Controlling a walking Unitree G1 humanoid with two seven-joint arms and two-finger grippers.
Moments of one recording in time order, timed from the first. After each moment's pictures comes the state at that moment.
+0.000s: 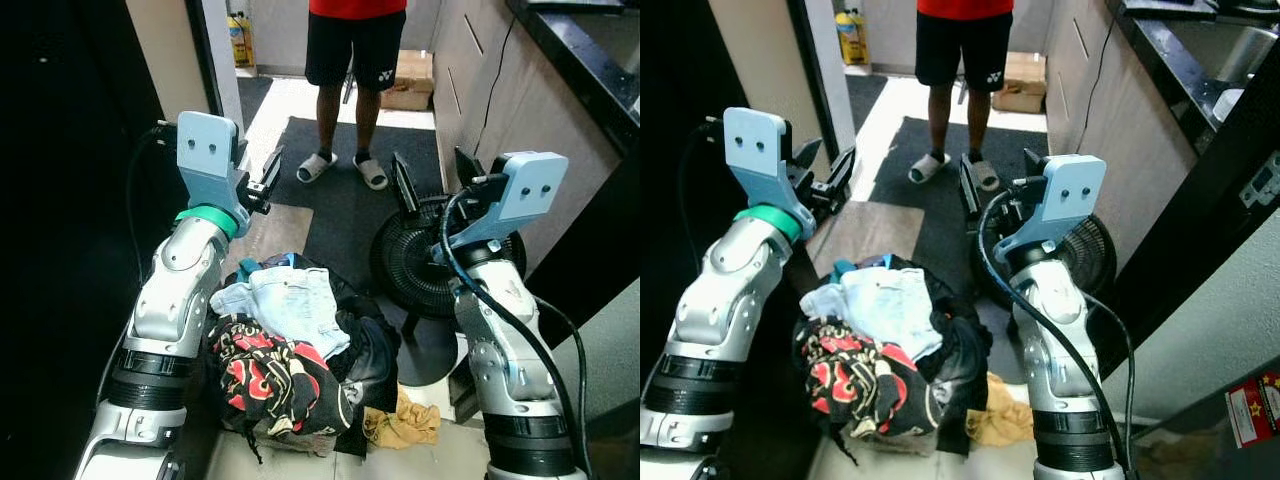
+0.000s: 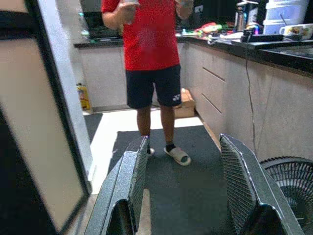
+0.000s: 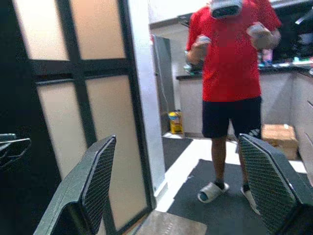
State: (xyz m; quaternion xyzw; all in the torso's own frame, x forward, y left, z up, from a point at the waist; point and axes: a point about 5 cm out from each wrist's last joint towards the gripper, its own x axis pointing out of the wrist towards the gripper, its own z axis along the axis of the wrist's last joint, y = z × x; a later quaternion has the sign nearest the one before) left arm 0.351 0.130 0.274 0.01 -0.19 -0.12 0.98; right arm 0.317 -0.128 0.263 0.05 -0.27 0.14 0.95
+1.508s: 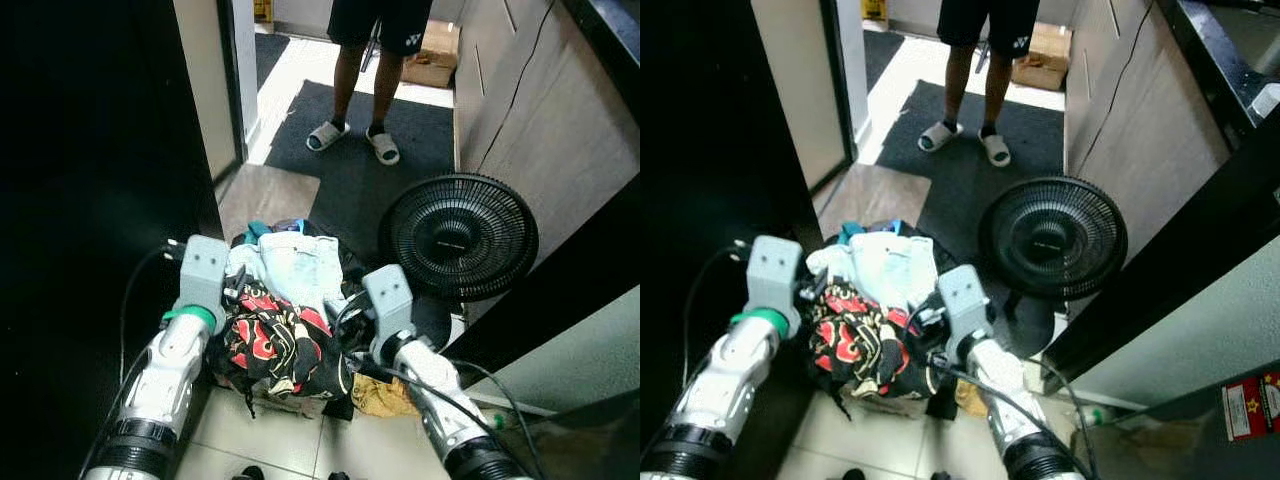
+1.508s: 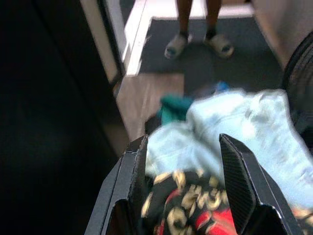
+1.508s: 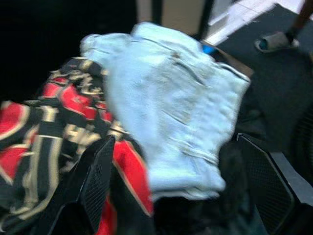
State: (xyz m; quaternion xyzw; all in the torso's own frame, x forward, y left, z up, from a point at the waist) left arm 0.345 0.166 0.156 0.07 -0.04 -0.03 1.00; right arm 0.334 -0.074 0.101 -0.10 0.00 0.27 0.96
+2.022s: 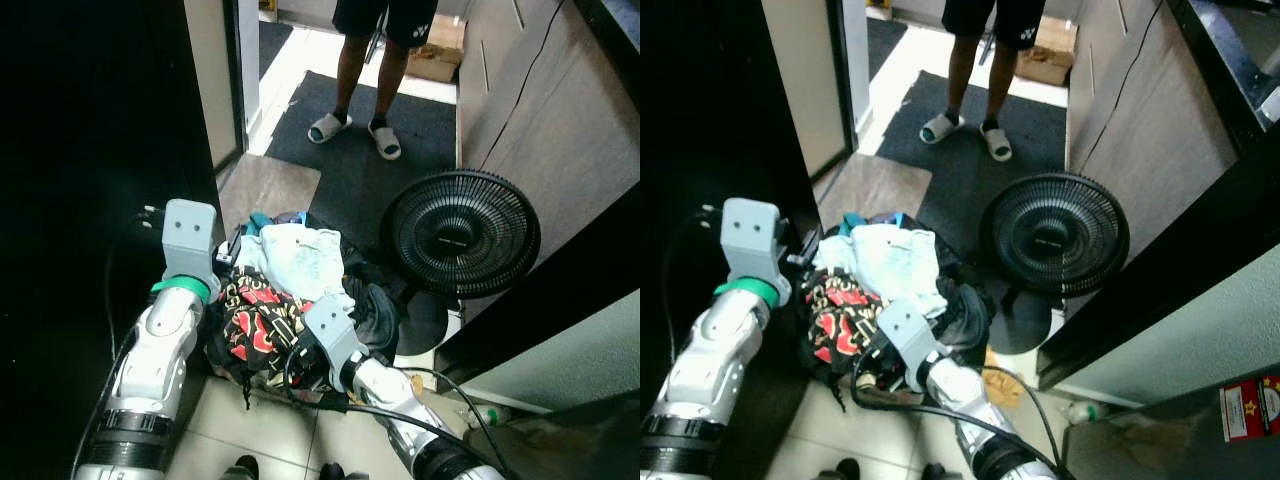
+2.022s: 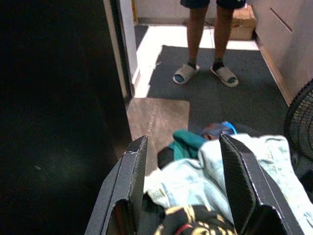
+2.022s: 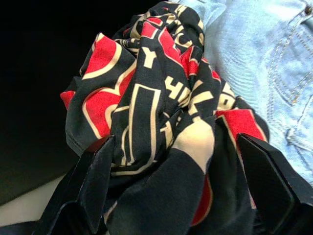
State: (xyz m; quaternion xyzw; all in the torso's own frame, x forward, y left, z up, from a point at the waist) left arm 0.338 0.175 0.205 0.05 -0.10 -0.01 0.99; right arm 0.320 -0.036 0.074 -0.13 0.04 0.36 0.92
